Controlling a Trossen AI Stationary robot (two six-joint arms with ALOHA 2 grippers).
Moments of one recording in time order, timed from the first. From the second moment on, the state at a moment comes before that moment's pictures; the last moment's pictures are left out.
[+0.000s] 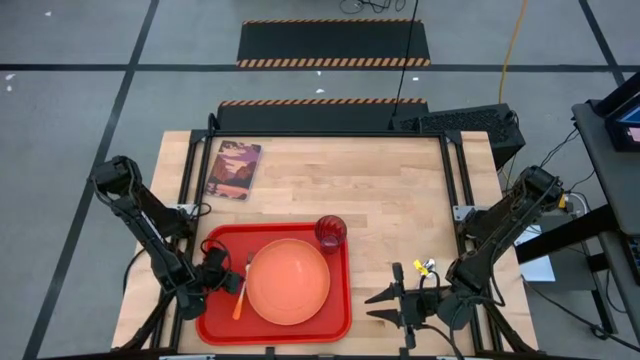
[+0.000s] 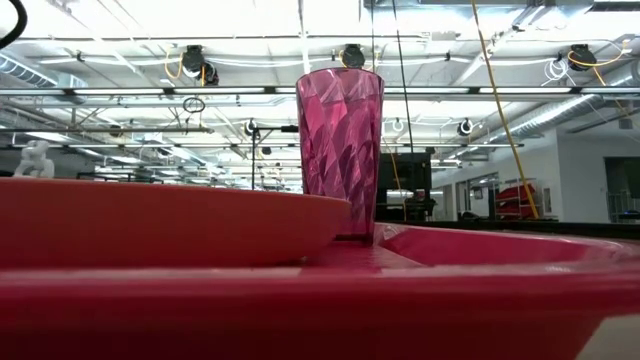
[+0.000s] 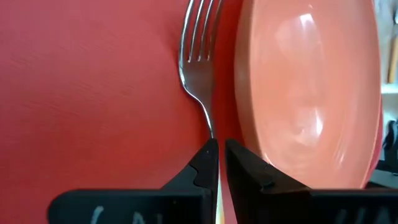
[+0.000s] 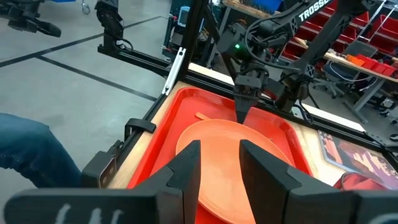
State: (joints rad) left arm -1.07 1.37 0.52 -0.38 -0.62 -2.29; right arm 0.87 1.43 0.87 0.26 0.73 -0.04
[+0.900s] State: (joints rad) left arm -1.07 1.37 0.54 -0.27 -0.28 -1.73; right arm 0.89 1.43 0.87 0.26 0.73 0.00
